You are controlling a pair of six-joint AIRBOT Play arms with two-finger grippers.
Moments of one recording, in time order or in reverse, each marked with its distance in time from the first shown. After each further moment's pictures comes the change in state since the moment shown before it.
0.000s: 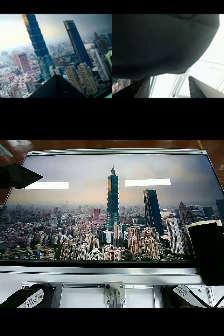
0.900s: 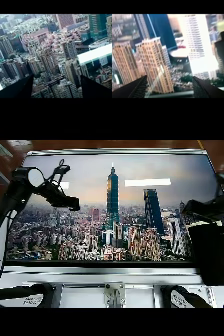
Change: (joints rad) left arm -0.375 -0.404 0.000 0.597 -0.061 -0.164; right arm 0.911 -0.040 0.316 0.209 -0.002 -0.145
